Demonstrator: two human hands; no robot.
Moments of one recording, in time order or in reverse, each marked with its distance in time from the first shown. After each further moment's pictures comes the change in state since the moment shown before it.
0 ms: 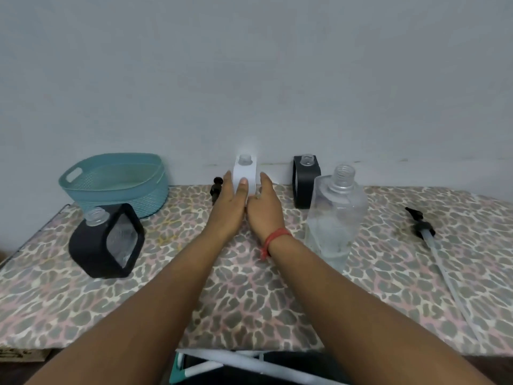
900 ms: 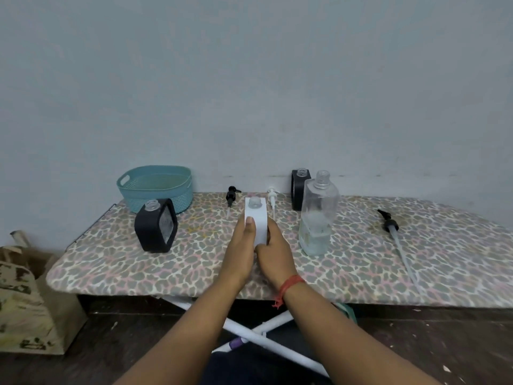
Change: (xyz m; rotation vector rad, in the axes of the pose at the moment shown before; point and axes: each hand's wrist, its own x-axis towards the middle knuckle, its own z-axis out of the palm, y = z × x) left_hand -0.162 0.024 -0.006 -0.327 -0.001 0.018; right_hand -0.157 -0.018 -0.032 0.046 -0.079 -0.043
